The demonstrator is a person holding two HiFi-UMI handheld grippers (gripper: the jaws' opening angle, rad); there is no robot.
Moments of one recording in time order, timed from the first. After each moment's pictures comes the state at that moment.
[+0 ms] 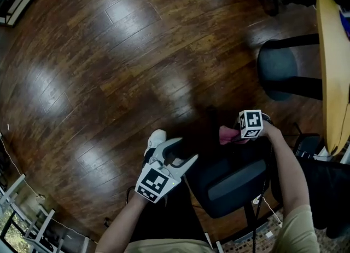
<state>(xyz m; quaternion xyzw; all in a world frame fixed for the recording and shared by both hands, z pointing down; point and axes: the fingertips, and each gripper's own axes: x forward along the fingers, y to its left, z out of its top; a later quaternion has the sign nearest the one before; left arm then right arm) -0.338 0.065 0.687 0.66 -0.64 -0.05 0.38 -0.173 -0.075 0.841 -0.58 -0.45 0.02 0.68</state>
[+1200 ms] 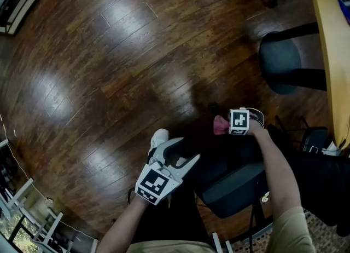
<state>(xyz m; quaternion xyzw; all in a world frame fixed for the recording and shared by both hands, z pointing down) -0.320 0.053 0.688 0.67 -0.64 -0.04 0.38 -0.179 -0.072 0.915 -0.50 -0.49 -0.06 0.71</state>
